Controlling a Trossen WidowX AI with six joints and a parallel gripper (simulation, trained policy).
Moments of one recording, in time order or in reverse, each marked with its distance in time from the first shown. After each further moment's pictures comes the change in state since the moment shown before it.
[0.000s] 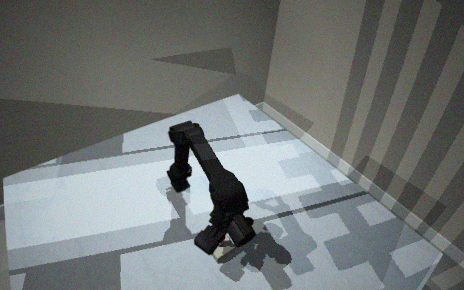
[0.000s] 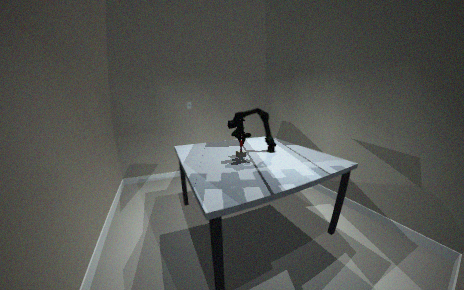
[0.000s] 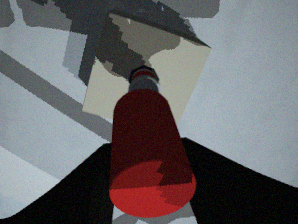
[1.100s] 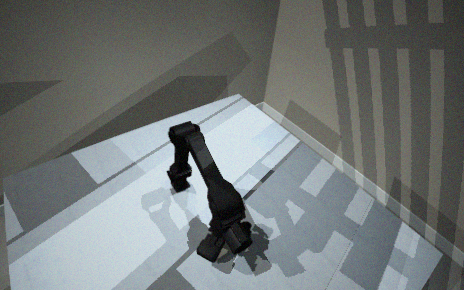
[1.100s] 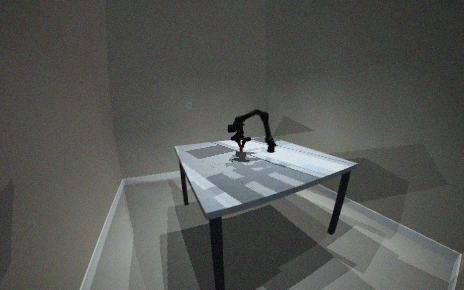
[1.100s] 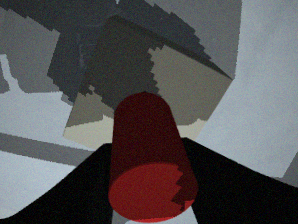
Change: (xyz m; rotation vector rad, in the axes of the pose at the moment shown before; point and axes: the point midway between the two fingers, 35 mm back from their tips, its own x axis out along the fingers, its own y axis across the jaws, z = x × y) arm 0.042 -0.004 0.005 -0.120 -0.010 0.012
